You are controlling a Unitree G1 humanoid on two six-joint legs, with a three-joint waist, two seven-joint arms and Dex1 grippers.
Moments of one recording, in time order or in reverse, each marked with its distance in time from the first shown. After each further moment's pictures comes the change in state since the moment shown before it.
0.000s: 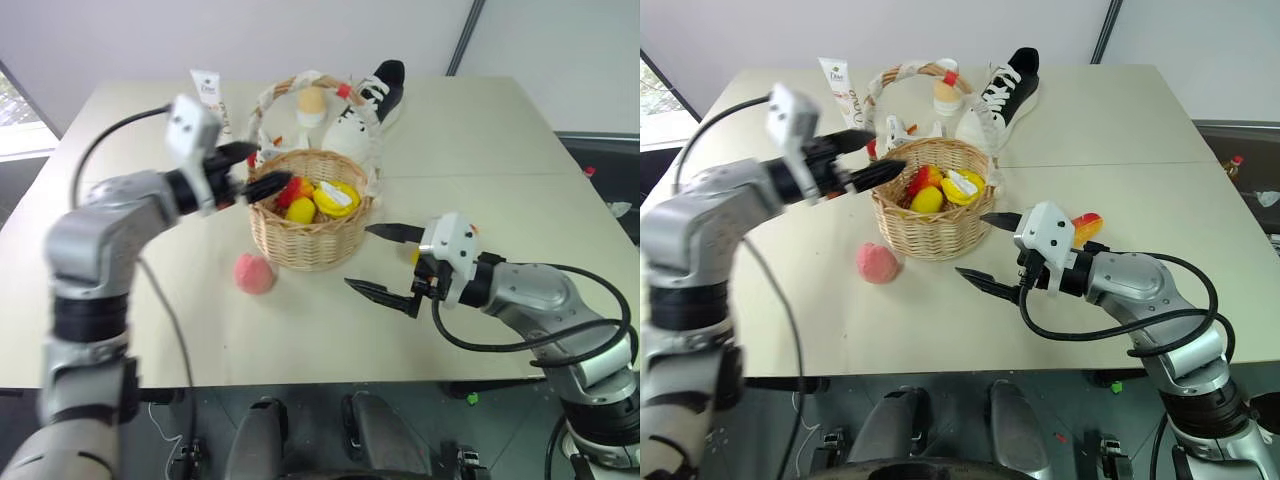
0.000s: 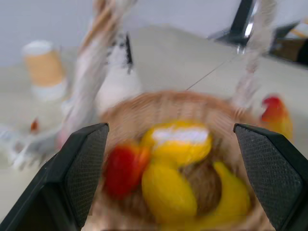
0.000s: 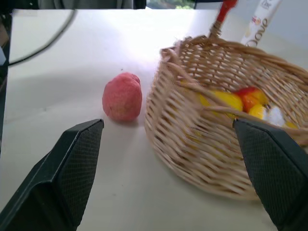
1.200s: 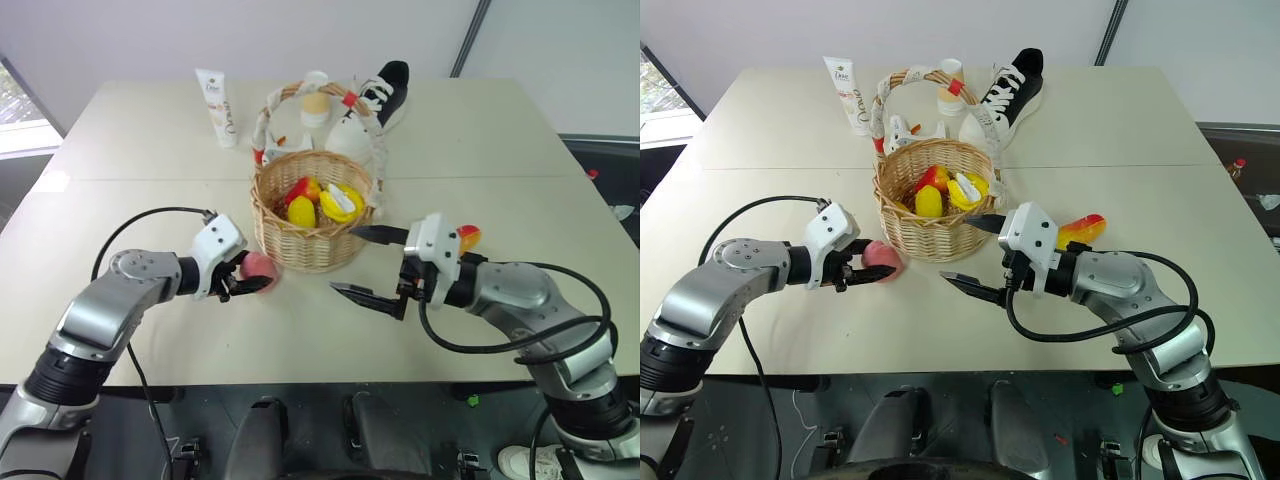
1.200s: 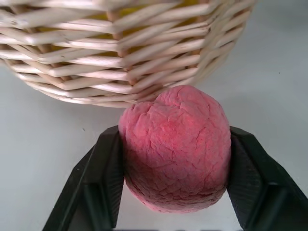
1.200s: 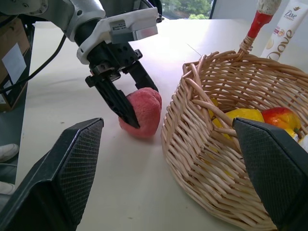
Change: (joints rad) left arm 0.156 0.025 -0.237 -0.048 0.153 -0.057 -0.057; right arm -0.056 0.055 0.066 0.004 -0.001 0.009 0.000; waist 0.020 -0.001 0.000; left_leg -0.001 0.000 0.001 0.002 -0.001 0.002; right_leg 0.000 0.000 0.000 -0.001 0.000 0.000
